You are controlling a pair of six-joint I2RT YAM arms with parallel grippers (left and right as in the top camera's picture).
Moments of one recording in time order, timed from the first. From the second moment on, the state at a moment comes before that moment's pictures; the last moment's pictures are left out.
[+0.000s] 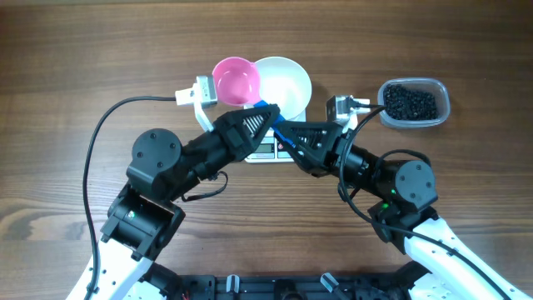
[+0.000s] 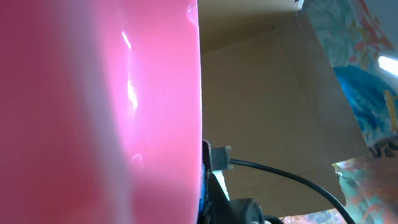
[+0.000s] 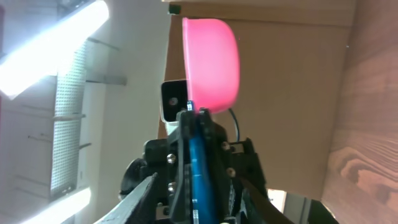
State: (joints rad) left arm -0.50 0.93 0.84 0.04 0.43 -1.17; right arm 0.55 1.06 0.52 0.89 -0.59 1.73
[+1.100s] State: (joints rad) left arm -0.50 0.93 0.84 0.03 0.41 -1.17; right arm 0.55 1.06 0.52 0.87 -0.58 1.75
